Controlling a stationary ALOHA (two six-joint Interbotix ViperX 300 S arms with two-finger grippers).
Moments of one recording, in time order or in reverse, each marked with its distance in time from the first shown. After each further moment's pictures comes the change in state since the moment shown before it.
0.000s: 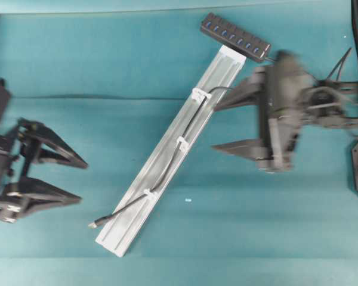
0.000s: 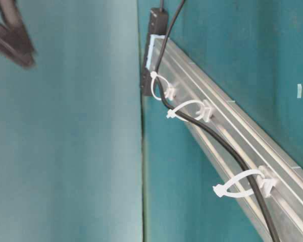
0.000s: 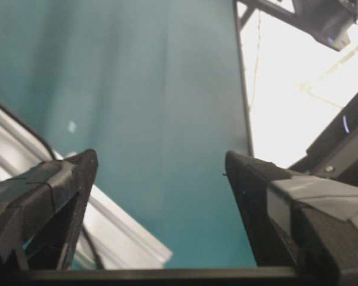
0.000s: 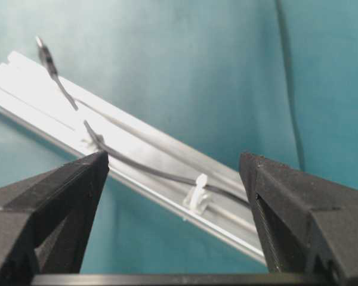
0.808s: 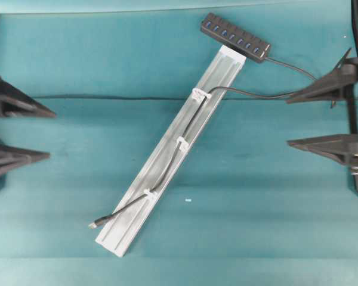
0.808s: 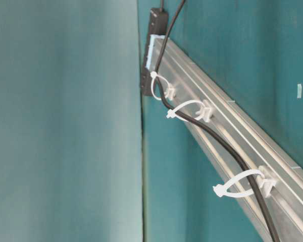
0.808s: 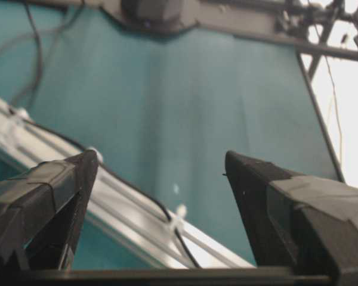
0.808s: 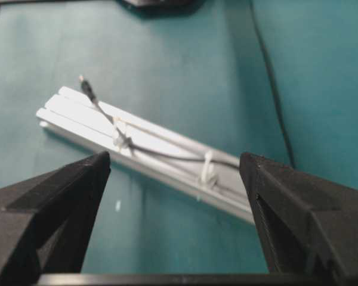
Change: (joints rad) left arm 0.156 -0.239 0.008 0.002 0.110 0.314; right arm -0.003 -0.454 0.190 -0.002 0.121 0.040
